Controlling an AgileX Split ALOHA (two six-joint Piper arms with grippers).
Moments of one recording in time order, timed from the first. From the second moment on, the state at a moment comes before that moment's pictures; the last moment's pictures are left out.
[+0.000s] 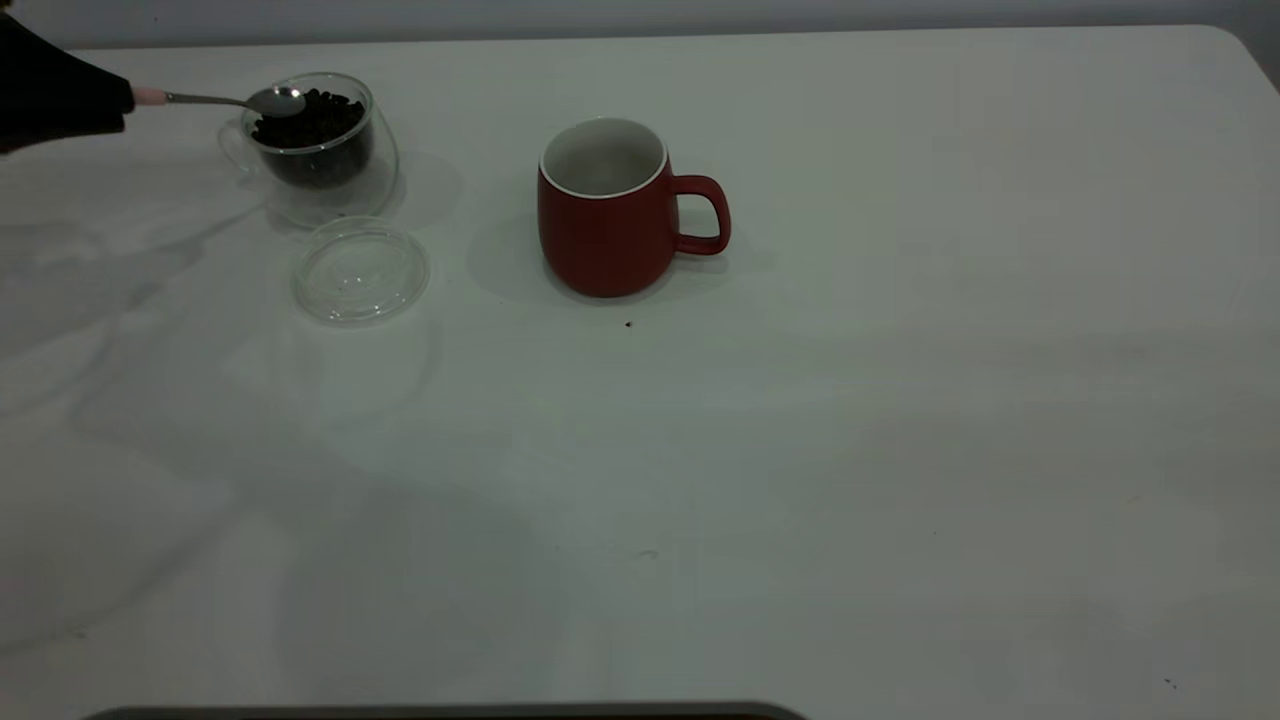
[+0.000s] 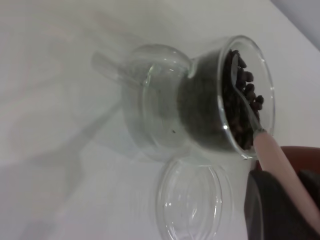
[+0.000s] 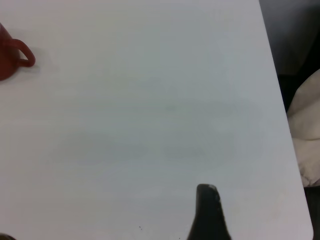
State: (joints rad) left arm 0.40 2.31 -1.24 -1.48 0.78 1.30; right arm -0.02 0.03 -0.47 0.02 1.12 -0.02
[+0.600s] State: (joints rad) left arm 0.40 2.39 -1.24 -1.50 0.84 1.33; right arm -0.02 0.03 -0.47 0.02 1.12 -0.02
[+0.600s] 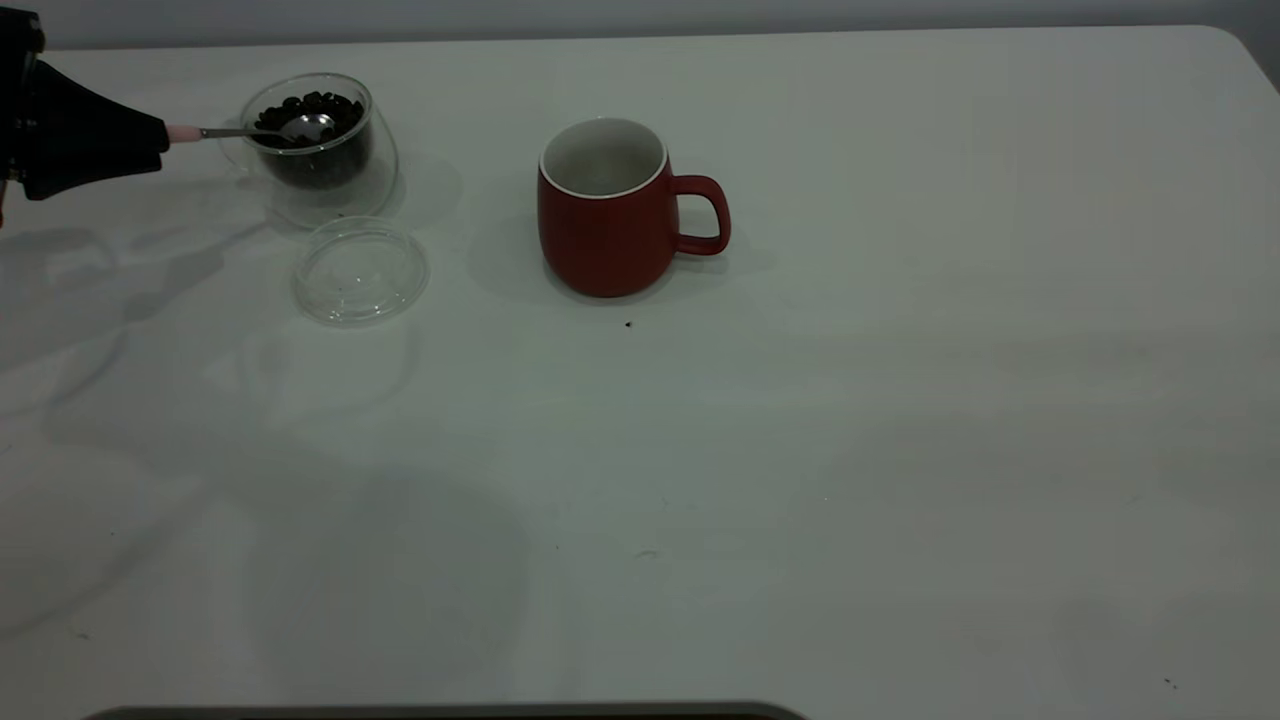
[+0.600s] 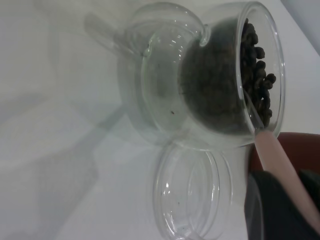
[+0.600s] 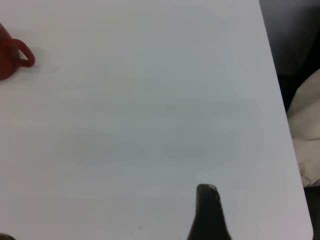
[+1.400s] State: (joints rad) left arm 0.40 2.39 -1.24 -1.50 0.87 1.20; right arm -0.02 0.03 -0.47 0.02 1.12 -0.02
